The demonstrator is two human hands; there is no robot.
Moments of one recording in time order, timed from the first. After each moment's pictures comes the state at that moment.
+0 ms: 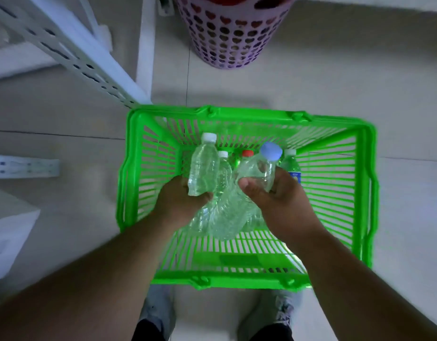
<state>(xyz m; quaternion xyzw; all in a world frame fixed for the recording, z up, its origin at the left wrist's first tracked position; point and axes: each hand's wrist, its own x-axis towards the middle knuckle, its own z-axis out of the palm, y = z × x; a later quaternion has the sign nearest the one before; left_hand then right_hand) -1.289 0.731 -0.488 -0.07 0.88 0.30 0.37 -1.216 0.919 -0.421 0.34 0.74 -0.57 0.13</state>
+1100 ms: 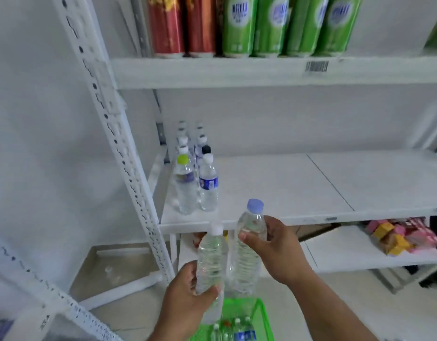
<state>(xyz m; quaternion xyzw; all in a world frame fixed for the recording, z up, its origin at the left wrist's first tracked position) -1.189 0.714 0.296 0.13 0.80 0.57 0.16 -1.140 0.924 0.374 0.19 0.81 -0.53 -0.15</state>
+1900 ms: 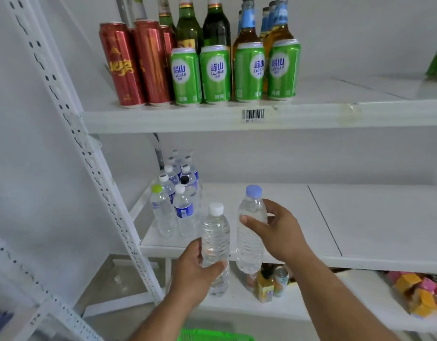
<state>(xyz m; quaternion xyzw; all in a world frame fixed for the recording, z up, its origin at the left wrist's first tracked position) -1.179 0.900 0.387 0.08 0.79 0.60 0.07 -1.154 1.103 0.451 0.11 0.80 -0.56 -0.16</state>
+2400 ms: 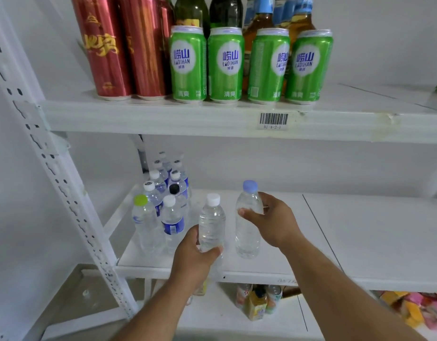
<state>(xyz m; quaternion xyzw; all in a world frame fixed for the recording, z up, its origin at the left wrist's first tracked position) -1.290 0.926 0.375 0.08 0.81 0.58 0.06 -1.260 1.124 0.443 0.17 0.85 -0.48 -0.15</state>
